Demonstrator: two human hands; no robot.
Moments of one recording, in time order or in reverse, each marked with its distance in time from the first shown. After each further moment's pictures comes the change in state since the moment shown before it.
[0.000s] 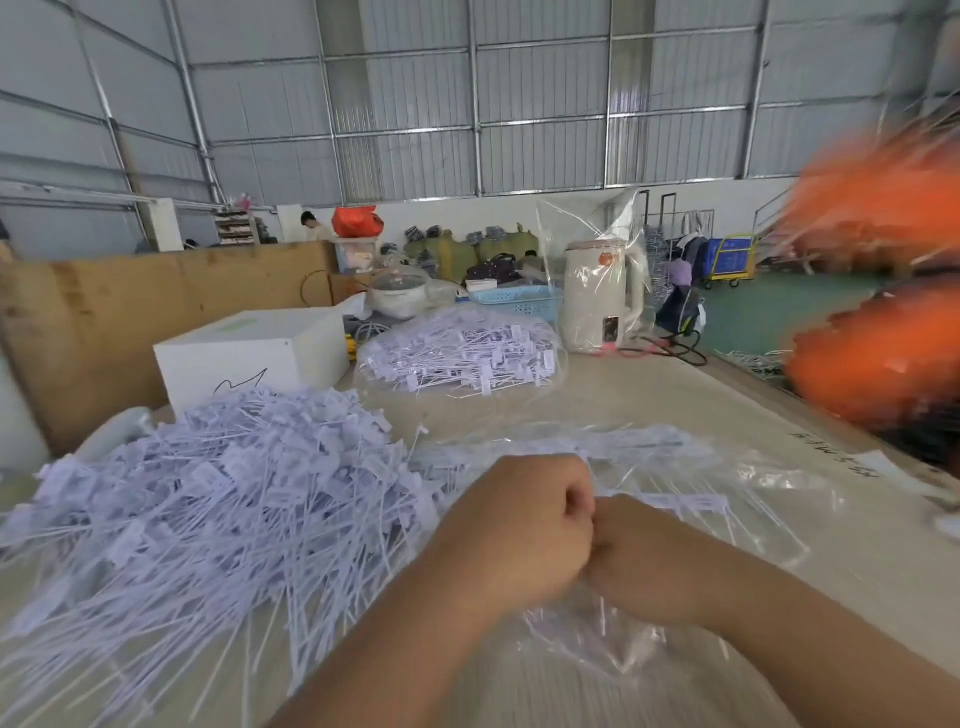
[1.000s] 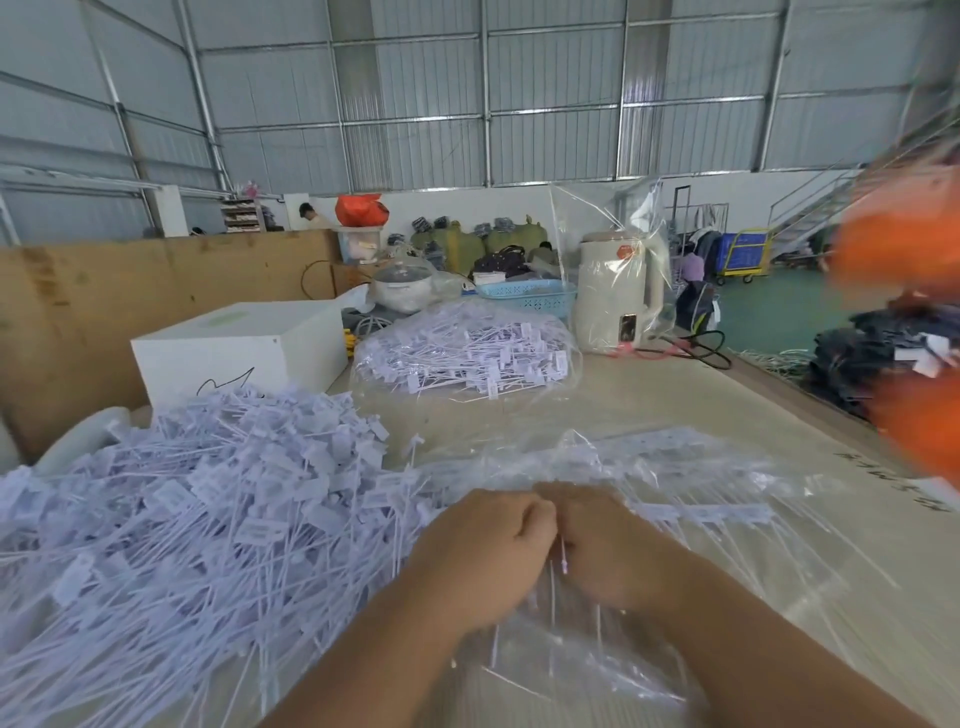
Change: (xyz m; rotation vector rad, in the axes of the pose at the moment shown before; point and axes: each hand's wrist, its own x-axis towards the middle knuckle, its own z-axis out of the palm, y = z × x) left_hand 0.046 -0.073 0.021 0.123 0.020 -0.059; right_hand 0.101 0.047 0.028 -0.098 0.192 -0.127
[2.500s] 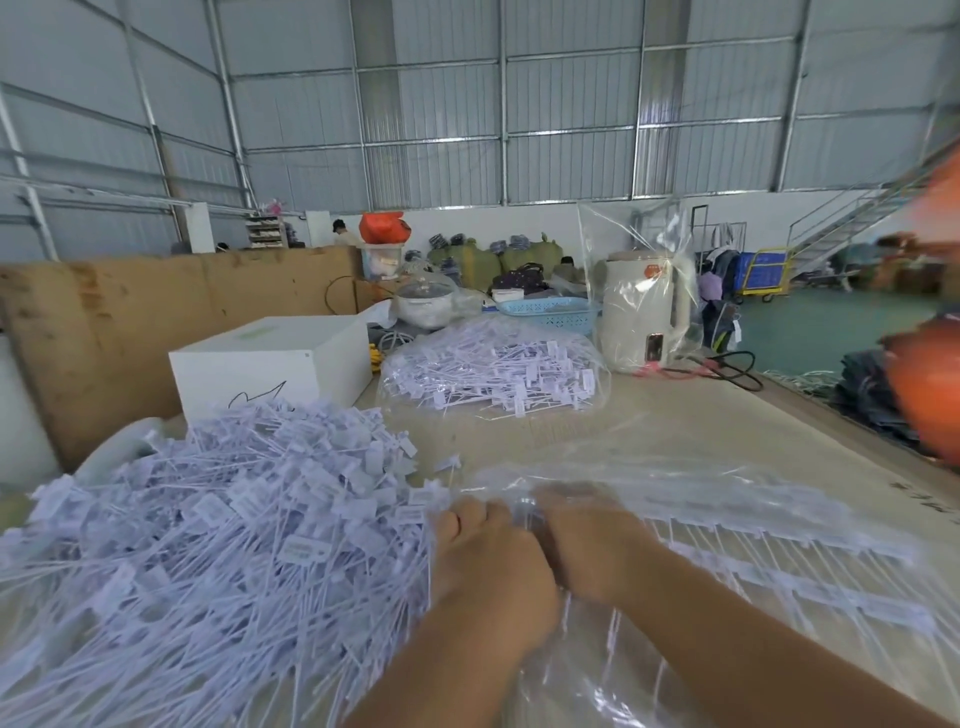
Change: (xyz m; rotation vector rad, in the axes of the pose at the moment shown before) left_hand 0.007 -0.018 0.010 0.577 -0.084 -0.221; right_hand 0.044 -0.027 0.007 -0.256 0.066 0.115
